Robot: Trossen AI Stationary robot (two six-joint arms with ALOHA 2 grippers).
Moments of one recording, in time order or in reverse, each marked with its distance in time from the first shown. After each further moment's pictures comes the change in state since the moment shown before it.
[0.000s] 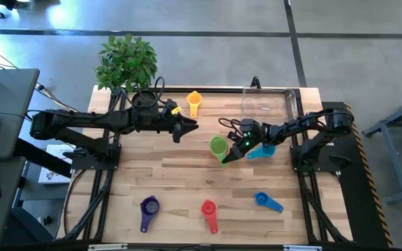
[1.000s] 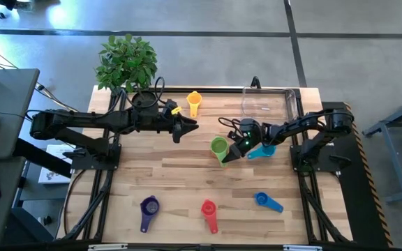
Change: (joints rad) left arm 0.000 0.000 0.000 0.000 0.000 0.000; right arm 0.000 0.000 -0.001 -0.022 0.000 0.103
